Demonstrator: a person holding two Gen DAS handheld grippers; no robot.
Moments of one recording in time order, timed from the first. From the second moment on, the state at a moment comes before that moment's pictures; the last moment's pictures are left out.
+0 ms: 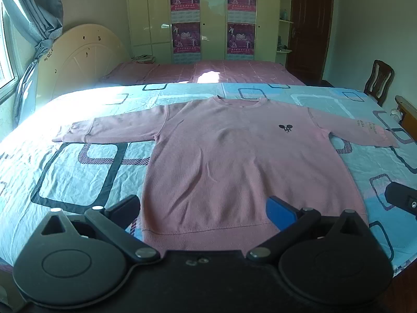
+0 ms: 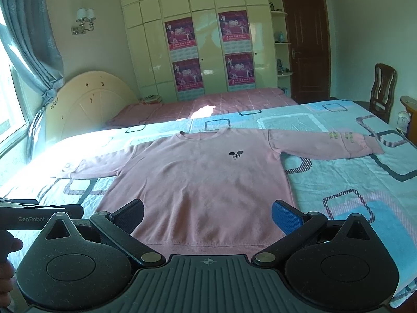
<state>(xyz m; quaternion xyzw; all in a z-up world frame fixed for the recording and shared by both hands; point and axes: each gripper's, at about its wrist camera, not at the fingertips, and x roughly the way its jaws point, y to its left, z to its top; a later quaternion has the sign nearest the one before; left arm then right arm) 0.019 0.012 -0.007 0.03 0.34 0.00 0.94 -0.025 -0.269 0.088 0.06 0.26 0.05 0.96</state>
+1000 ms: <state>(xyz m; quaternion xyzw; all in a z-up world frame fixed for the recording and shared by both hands) 0.102 0.016 -0.033 0.01 0.37 0.02 0.93 0.057 -0.311 0.061 0.09 0.29 0.02 0.95</state>
